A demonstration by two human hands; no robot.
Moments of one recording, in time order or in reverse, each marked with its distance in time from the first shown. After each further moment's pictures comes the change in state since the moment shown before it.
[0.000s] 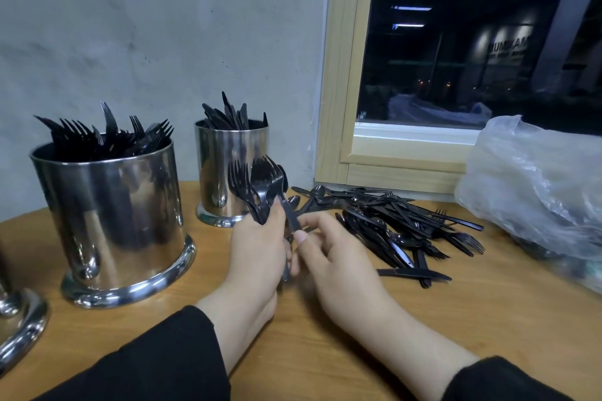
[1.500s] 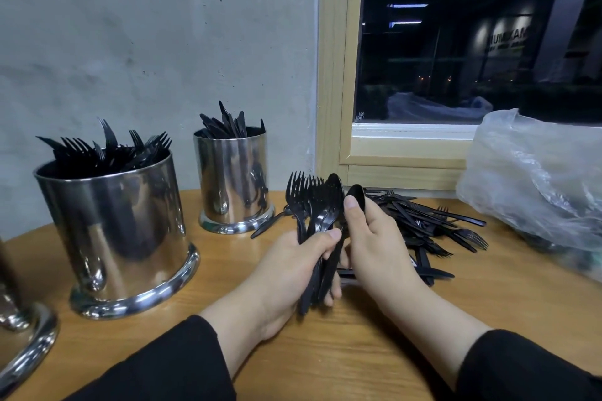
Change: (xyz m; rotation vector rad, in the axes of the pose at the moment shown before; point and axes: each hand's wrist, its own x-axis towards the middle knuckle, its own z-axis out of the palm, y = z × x) left_hand -0.019 0.005 0.003 0.157 -0.605 -0.120; right_hand 0.014 0.011 -0.031 0.187 0.204 0.095
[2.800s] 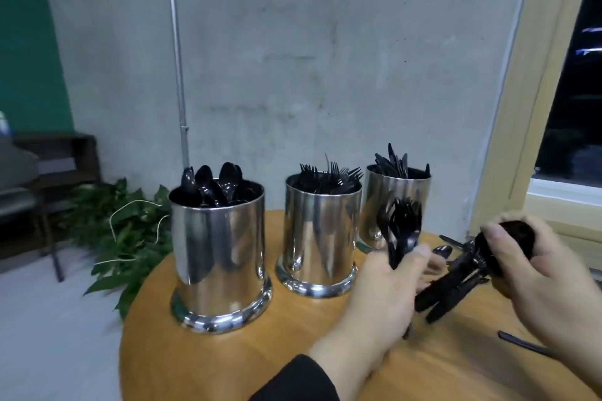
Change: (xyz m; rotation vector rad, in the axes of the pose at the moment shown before) left_hand -0.081 0.045 -0.038 0.094 0.476 0.148; right_hand -0.016 -0.090 0.020 -0.150 -0.090 -0.284
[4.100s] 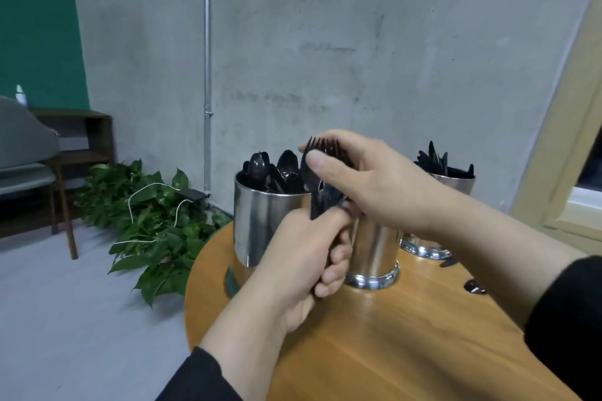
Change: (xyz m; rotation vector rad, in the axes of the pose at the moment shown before) left_hand -0.057 0.060 -0.154 -0.195 0.101 -0.041; right_hand 0.040 -0.164 0.157 0.068 -0.708 -0.272
